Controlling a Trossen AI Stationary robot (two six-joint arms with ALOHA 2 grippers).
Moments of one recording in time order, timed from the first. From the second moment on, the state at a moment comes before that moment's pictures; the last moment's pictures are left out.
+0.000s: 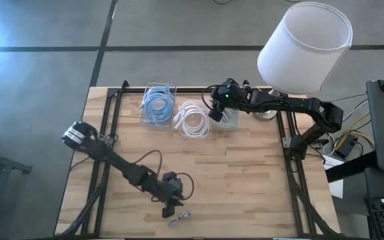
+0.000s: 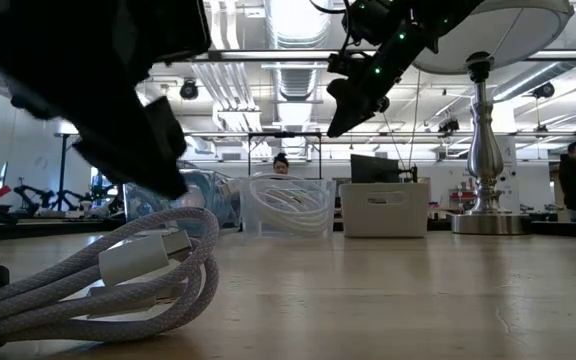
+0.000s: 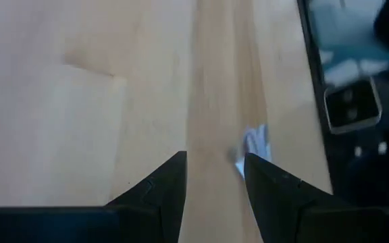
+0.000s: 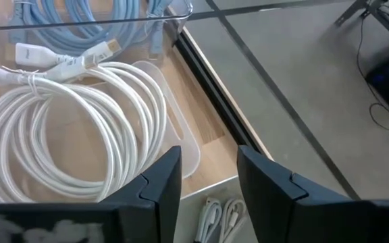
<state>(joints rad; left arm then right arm) -0.53 1.72 0.90 0.12 -0.09 -0.67 -0.38 1.56 1.16 -0.30 0.29 -0.09</state>
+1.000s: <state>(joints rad) -0.64 1.88 1.09 0.04 -0.18 -0.60 -0.38 1.56 1.16 -0.28 0.28 -0.19</state>
